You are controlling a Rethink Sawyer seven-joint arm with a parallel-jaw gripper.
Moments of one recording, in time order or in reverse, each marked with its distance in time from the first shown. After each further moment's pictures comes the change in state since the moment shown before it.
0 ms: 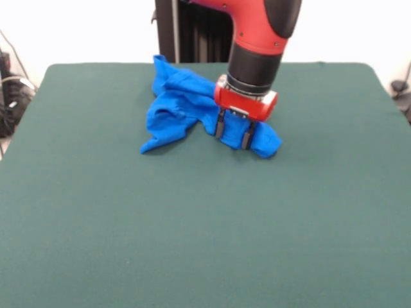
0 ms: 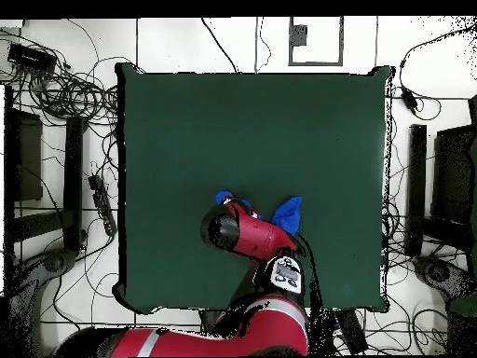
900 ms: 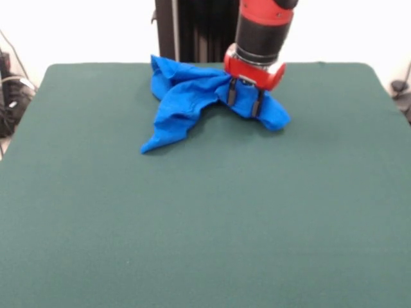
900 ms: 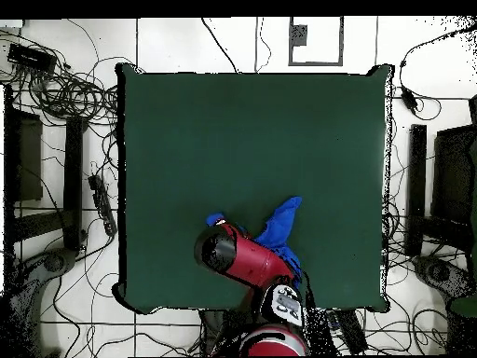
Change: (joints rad) arm 0.003 -0.108 0.027 0.199 0.104 0.032 0.002
